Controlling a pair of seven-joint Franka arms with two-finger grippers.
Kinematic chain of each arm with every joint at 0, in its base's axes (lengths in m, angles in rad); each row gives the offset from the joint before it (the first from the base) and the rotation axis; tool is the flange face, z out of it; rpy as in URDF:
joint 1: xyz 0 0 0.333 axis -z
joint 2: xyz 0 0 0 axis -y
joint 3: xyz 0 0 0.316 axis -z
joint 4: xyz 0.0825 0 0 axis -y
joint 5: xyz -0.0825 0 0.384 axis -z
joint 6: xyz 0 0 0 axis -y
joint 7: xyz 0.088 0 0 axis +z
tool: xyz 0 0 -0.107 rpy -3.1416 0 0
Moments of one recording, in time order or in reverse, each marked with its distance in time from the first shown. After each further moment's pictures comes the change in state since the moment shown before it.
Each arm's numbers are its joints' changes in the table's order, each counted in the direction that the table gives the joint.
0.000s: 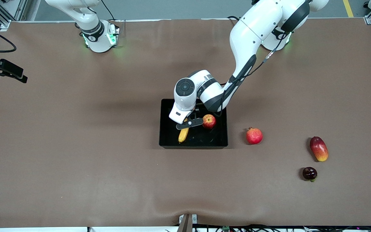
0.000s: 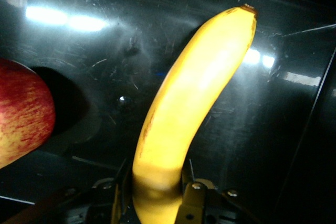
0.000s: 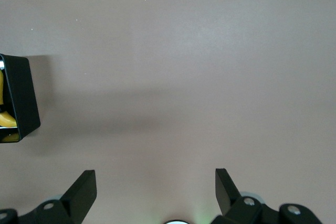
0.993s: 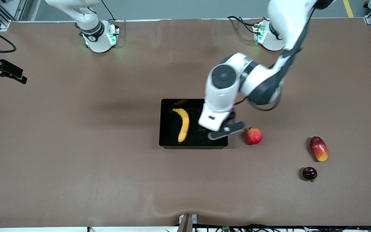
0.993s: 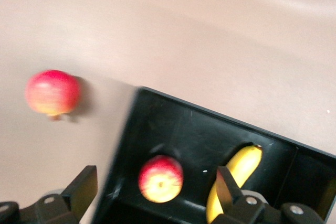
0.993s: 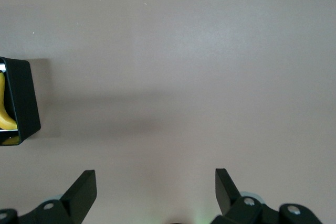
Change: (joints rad) left arm -0.232 0.344 -0.002 0.052 0.026 -0.355 -0.140; right arm -0.001 0.000 -0.001 0.001 0.001 0.012 0.000
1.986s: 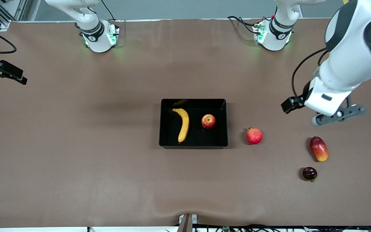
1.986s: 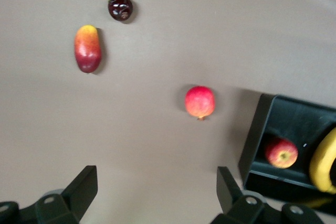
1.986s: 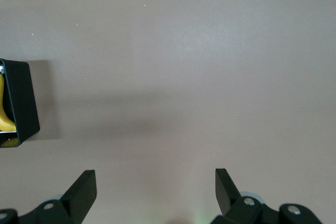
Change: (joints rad) left arm -0.331 0.302 0.001 -0.010 0.074 -0.381 -0.537; right arm -0.001 0.000 0.001 -0.006 0.002 0.013 0.000
